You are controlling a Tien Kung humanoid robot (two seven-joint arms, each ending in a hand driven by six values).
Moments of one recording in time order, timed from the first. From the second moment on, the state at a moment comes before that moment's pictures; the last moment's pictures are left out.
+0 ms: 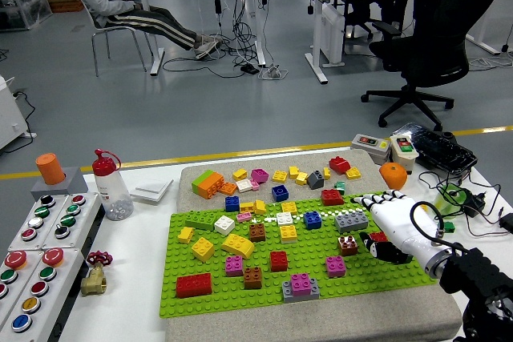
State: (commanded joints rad) left arm -0.18 0.03 -1.21 -0.22 1.16 0.15 0.38; right arm 0.53 -0.42 0.84 1.27 -2.25 -0.16 -0.18
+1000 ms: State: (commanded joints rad) left arm -0.18 0.03 -1.21 -0.22 1.15 0.15 0.38; right arm 0.60 -0.38 0.80 1.26 -1.79 -0.41 -0.06
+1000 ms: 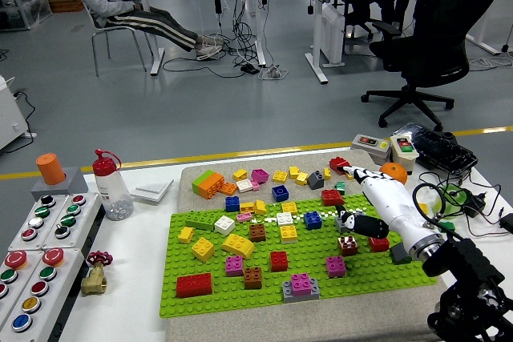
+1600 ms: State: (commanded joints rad) left arm -0.19 0.03 -1.20 -0.22 1.15 0.15 0.37; right arm 0.49 -0.34 1.15 1.36 -1.14 -0.20 0.04
